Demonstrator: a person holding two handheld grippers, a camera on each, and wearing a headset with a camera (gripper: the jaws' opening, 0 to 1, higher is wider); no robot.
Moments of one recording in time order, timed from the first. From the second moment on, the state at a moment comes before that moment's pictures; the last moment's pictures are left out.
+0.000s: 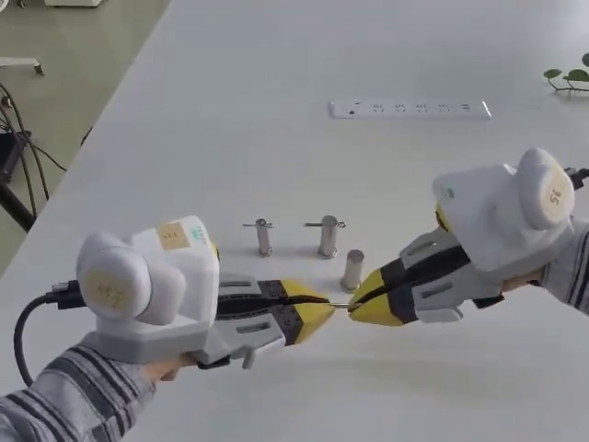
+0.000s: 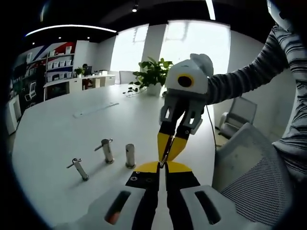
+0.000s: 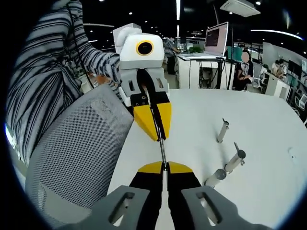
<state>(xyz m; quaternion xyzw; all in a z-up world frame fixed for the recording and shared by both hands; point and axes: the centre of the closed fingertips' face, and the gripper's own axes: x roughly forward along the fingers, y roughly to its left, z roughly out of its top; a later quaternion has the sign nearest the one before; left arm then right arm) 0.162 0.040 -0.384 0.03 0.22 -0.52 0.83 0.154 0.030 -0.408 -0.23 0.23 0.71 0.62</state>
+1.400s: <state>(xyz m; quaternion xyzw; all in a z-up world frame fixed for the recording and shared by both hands) 0.225 0.020 -0.436 0.09 0.21 -0.38 0.89 0.236 -0.036 -0.450 -0.35 0.27 0.62 0.65</state>
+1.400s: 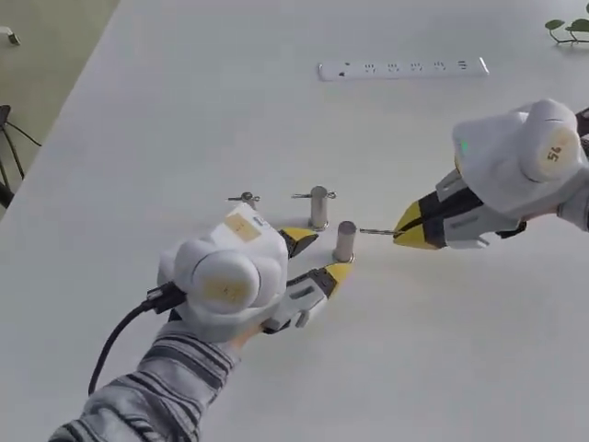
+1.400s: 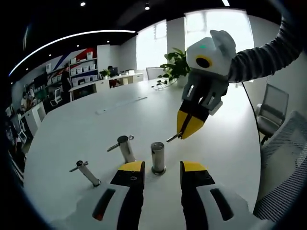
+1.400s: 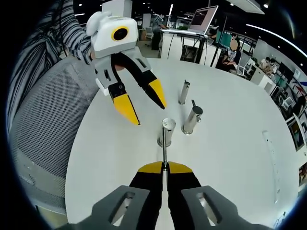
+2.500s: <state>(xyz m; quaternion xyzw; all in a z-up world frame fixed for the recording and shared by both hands) 0.250 0.005 -0.466 0.05 0.27 -0.33 0.91 0.242 -0.025 -0.453 -0.36 0.26 0.64 0.62</state>
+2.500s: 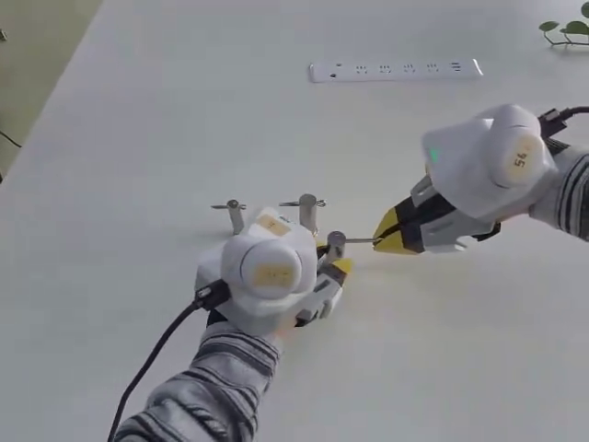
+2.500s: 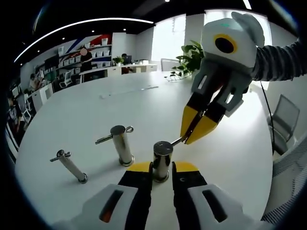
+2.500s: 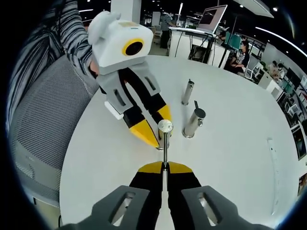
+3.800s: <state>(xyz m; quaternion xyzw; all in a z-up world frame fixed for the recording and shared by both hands) 0.249 0.007 -0.478 -0.03 0.29 -0.27 0.92 0.237 -0.001 -0.449 -0.34 0.29 0.62 0.65</state>
